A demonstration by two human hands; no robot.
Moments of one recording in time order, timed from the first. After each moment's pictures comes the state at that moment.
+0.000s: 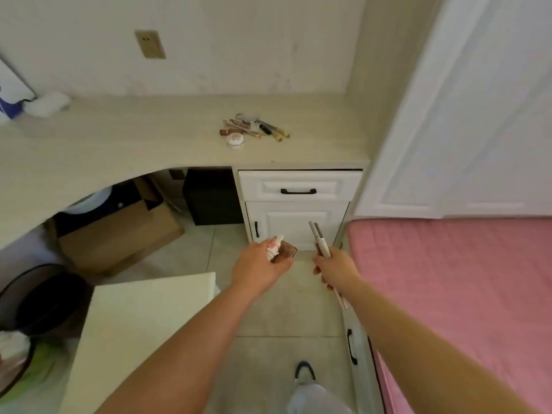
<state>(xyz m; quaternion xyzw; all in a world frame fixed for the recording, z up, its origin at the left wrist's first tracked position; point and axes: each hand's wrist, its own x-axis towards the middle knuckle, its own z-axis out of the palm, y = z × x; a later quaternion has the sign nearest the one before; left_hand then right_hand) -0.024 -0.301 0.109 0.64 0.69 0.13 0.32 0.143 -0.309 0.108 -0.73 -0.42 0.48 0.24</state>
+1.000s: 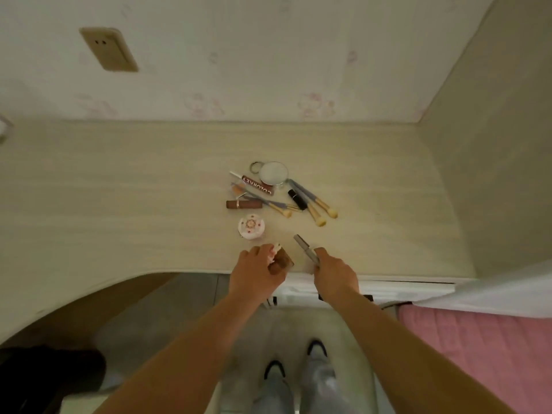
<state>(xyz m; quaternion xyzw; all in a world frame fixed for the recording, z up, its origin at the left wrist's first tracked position) -0.089 0.114 0.040 0.68 0.68 0.04 0.26 0.076 0.106 0.056 -0.73 -0.62 0.29 -0.04</state>
